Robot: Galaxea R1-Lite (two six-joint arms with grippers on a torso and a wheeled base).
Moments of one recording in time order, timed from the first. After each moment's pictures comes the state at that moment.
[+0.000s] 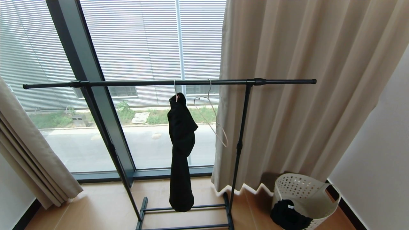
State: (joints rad) left arm -0.01 0.03 0.00 -0.05 -0.10 0.03; right arm 0.01 0.01 0.00 0.02 0.10 -0.05
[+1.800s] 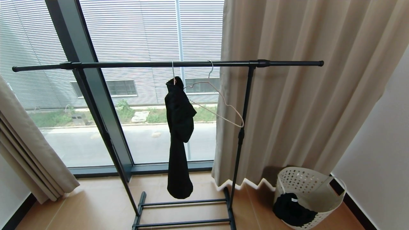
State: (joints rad) left arm -0.01 0.00 0.00 -0.04 -0.18 0.01; right arm 0.01 0.00 -0.01 0.03 0.14 -0.06
